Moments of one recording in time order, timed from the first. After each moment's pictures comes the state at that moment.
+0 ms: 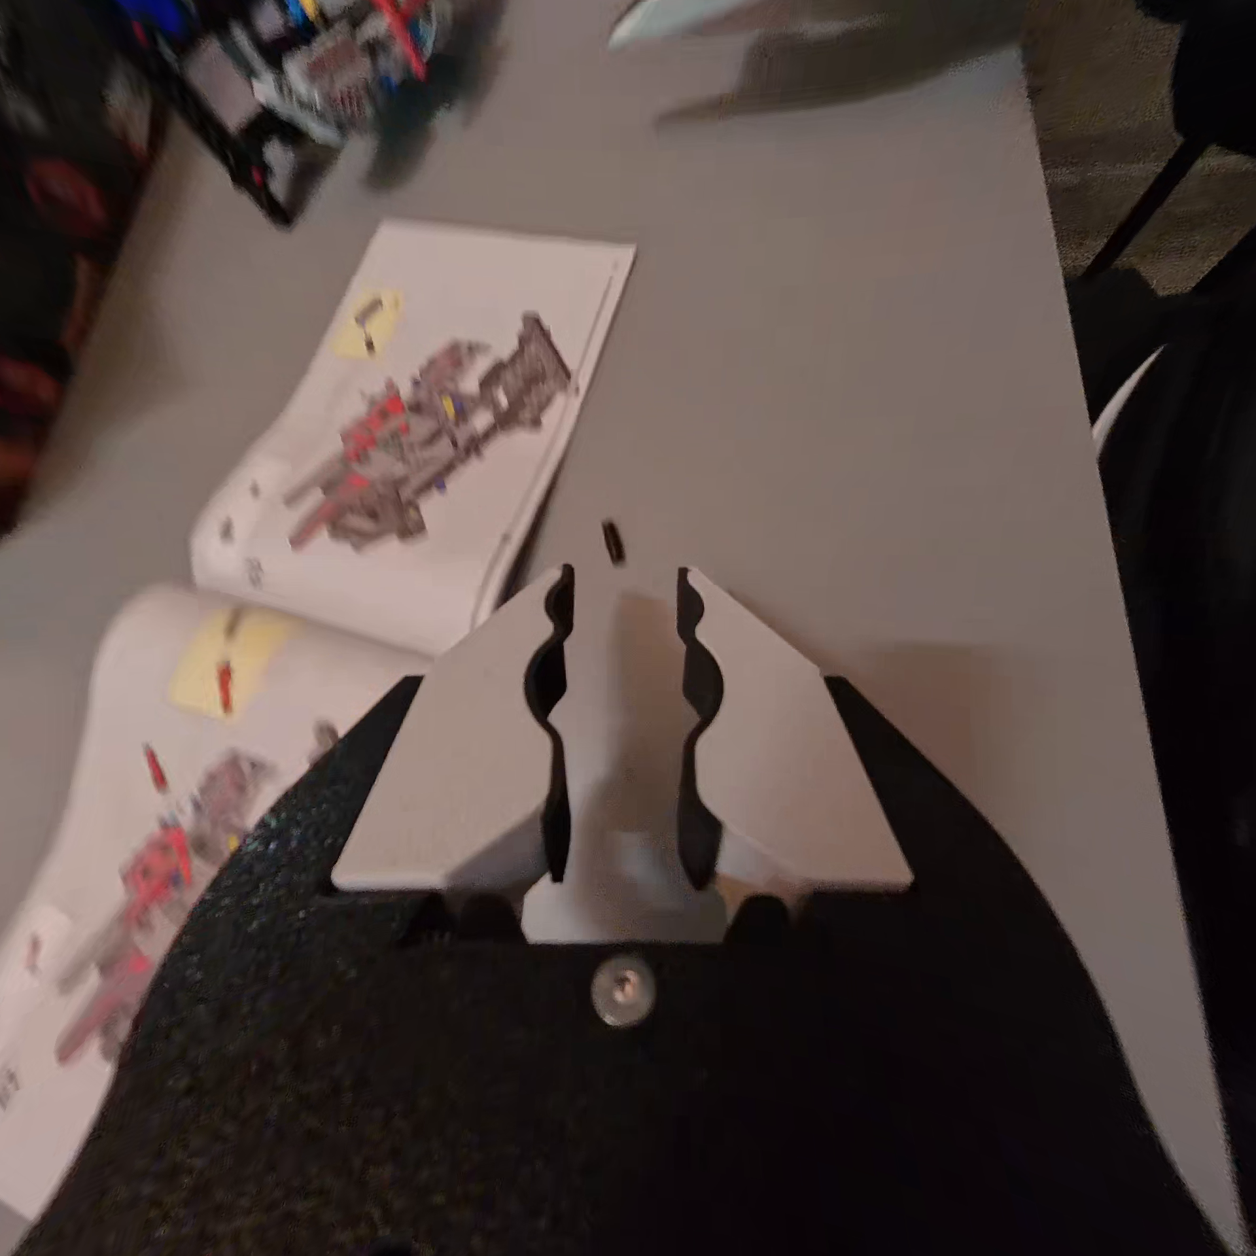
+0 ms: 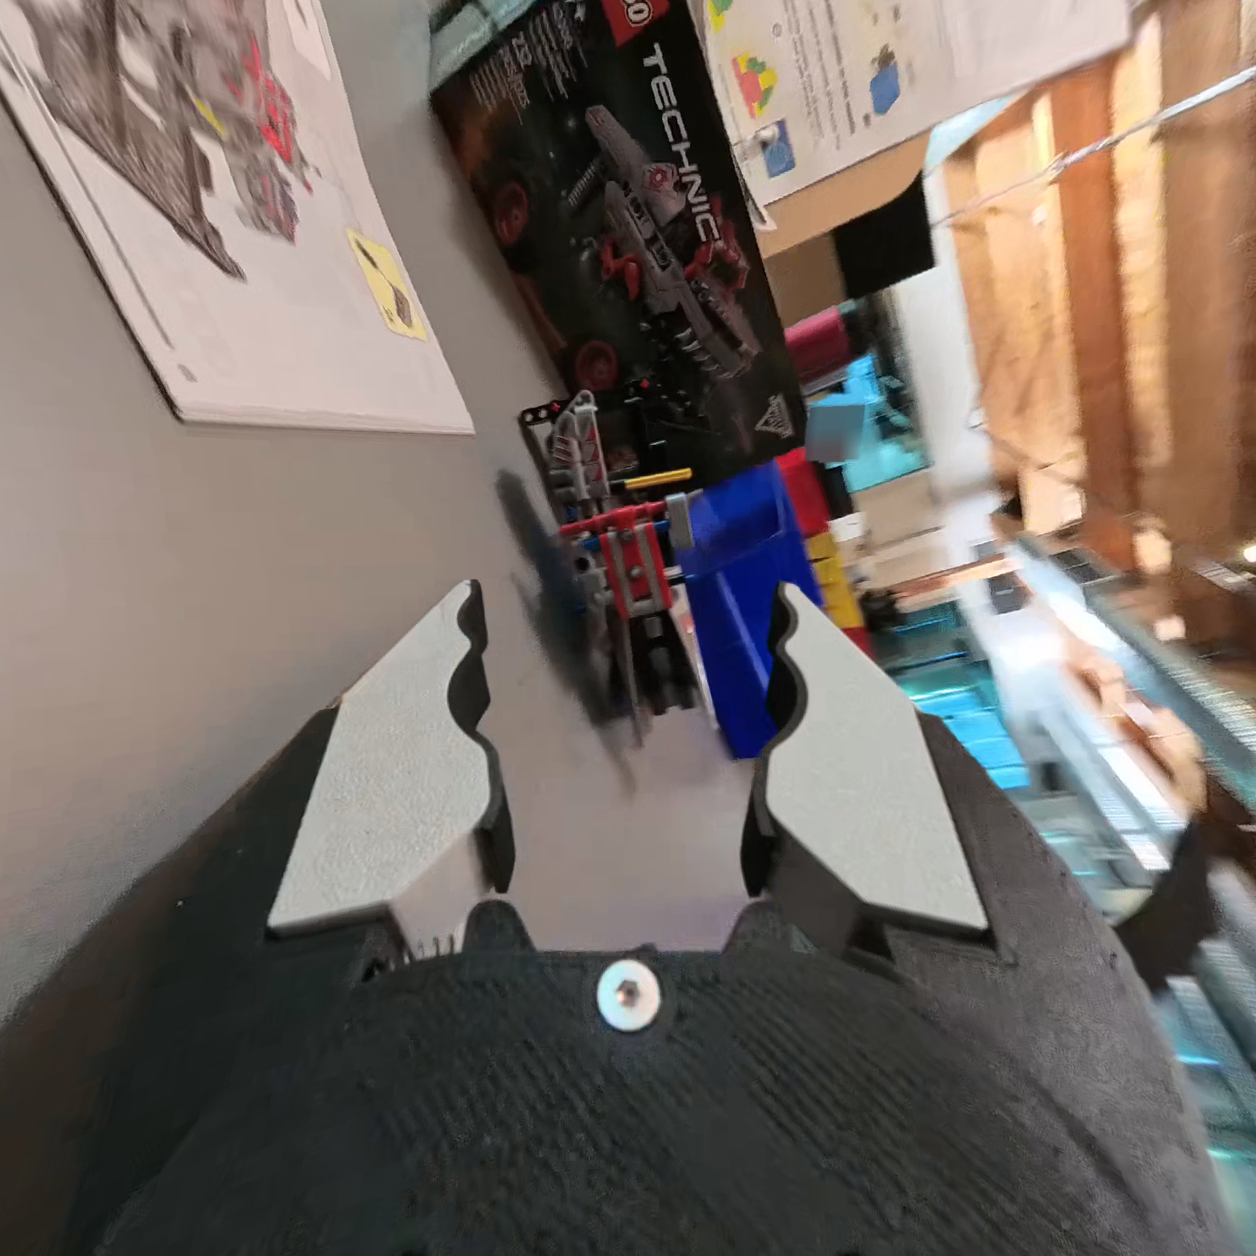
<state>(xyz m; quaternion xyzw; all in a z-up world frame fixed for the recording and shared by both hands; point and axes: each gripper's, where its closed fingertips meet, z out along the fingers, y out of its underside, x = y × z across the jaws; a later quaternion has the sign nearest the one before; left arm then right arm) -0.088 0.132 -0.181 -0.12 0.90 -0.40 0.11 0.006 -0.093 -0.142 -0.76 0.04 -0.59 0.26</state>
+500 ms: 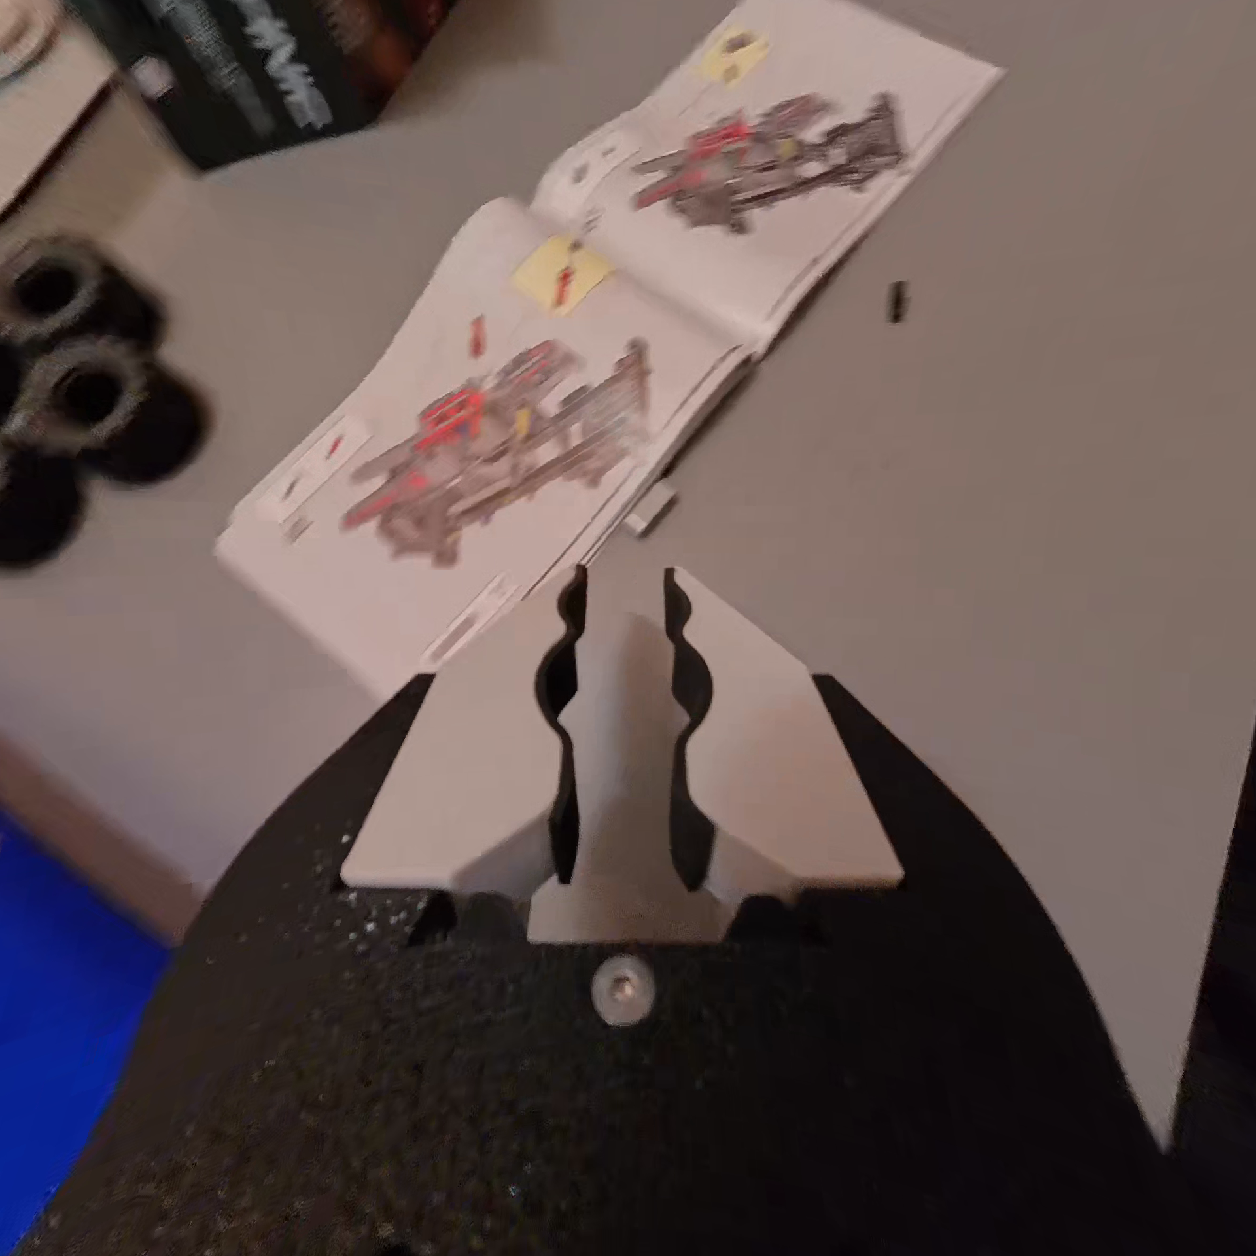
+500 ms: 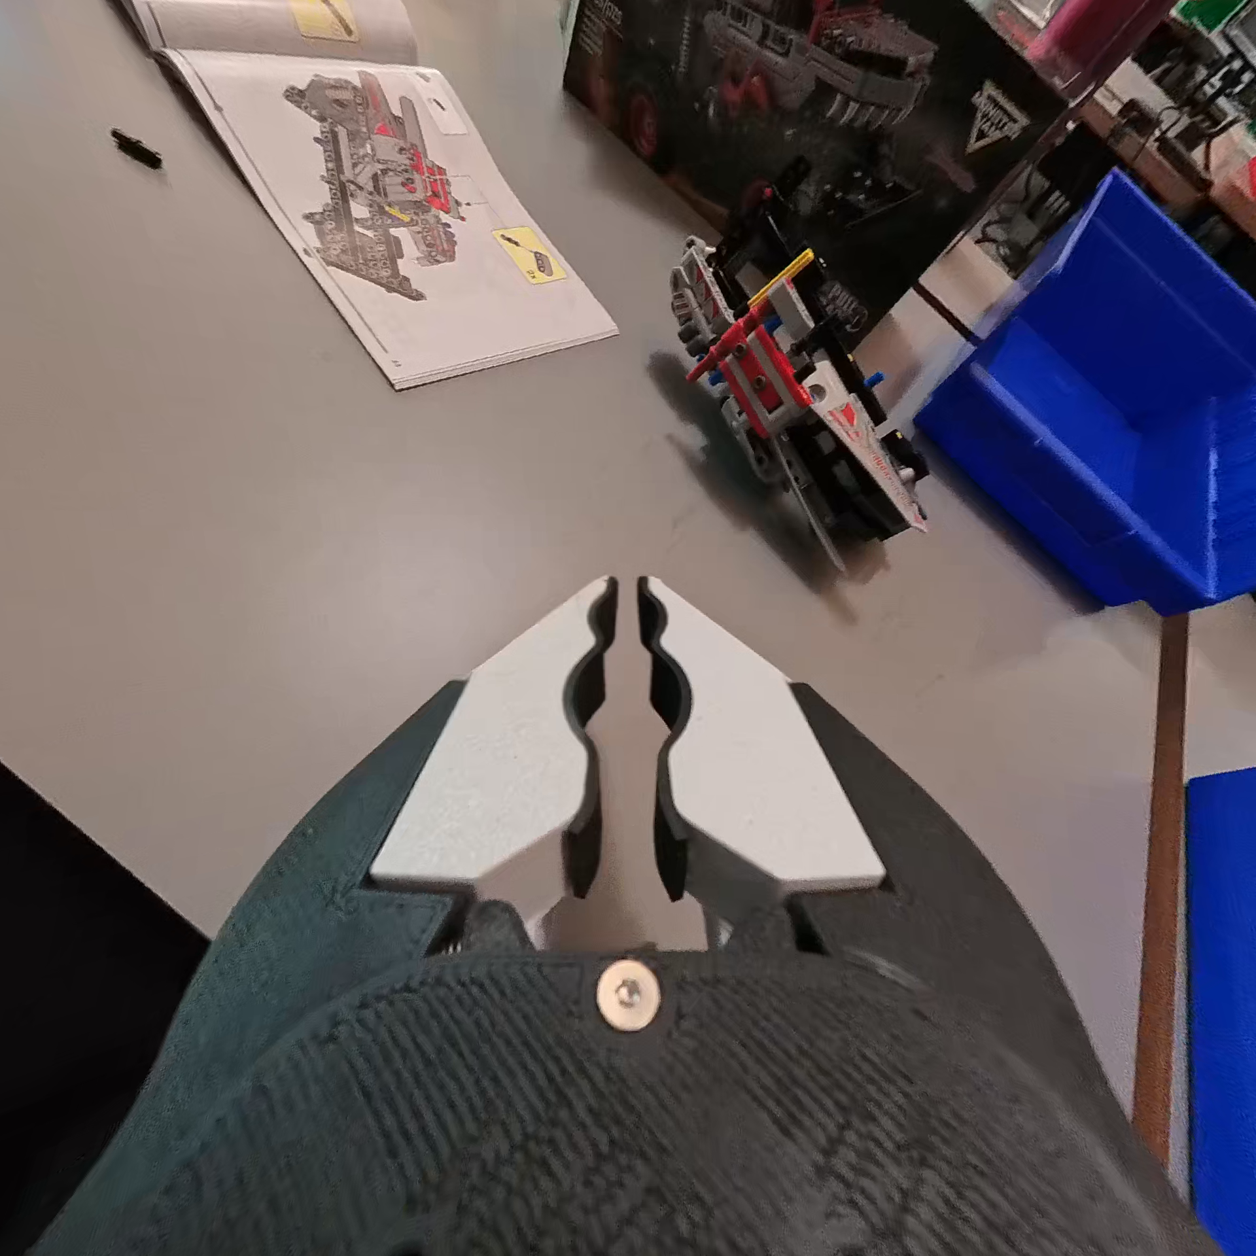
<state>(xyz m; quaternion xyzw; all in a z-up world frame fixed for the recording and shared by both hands) -0.068 0.277 -0.169 -0.29 0.87 -0.36 0.15 -0.038 -0.143 -0.155 -0.85 0.20 -0.31 0.38</state>
